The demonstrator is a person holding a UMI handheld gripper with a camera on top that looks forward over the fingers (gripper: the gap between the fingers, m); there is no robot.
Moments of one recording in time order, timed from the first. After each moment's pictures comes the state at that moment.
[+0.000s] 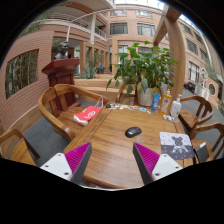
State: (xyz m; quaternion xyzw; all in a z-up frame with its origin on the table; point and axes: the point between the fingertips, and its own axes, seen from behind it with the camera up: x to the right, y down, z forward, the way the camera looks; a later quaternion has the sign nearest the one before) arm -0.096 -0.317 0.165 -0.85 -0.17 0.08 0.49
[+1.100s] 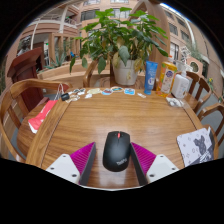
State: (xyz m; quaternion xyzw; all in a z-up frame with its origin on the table) arm -0.085 -0.024 -0.016 -0.91 -0.04 0.01 0.42
